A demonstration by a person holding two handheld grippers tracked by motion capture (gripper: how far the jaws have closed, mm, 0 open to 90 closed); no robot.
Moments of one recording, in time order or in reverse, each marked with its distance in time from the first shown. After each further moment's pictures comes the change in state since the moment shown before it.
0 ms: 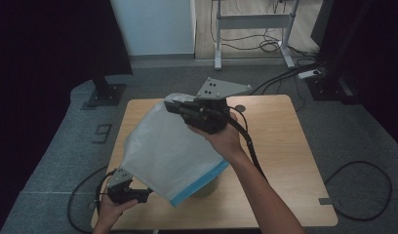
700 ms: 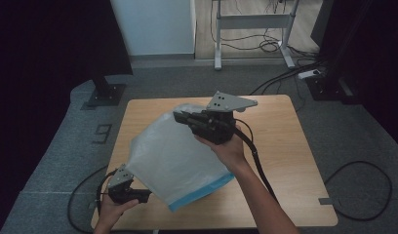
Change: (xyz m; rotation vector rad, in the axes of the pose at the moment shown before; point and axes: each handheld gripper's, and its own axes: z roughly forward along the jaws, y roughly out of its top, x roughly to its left) left arm -0.002 0.001 0.002 0.000 -0.007 -0.002; right arm -0.004 -0.038 -0.011 -0.003 -0.021 0.084
